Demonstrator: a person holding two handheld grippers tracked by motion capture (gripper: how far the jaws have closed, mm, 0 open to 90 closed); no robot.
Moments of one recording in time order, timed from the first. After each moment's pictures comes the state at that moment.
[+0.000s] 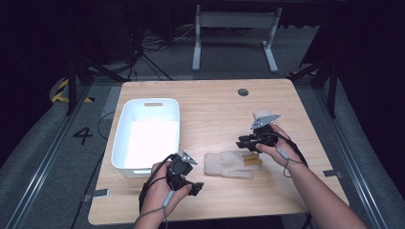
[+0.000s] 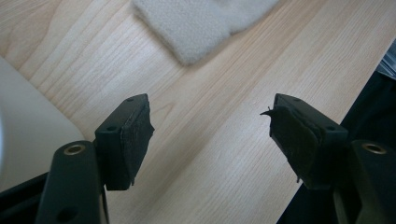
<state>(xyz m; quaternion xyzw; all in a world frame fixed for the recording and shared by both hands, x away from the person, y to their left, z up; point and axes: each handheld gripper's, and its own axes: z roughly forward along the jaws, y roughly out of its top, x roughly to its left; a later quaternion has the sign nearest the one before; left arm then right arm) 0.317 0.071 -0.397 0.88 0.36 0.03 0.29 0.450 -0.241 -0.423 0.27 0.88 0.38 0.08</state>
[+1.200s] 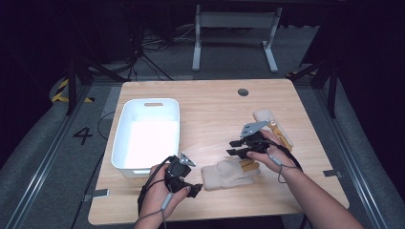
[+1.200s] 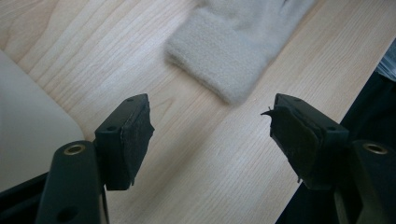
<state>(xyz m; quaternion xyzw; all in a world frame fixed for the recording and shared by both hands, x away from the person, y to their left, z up) 0.314 0.075 -0.400 0.88 0.37 0.03 0.30 0.431 -0.212 -0.420 0.23 0.89 0.38 0.08</state>
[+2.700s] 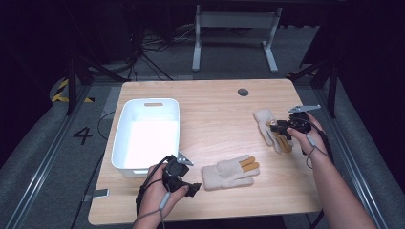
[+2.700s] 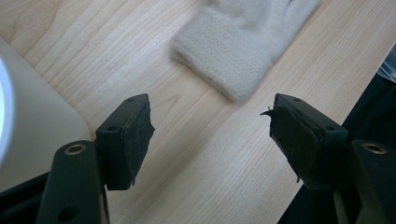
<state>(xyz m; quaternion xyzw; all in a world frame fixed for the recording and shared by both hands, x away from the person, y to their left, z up) 0.315 0.079 -0.402 0.88 0.38 0.02 0.30 0.483 -0.356 -0.420 0.45 0.80 0.36 0.17</state>
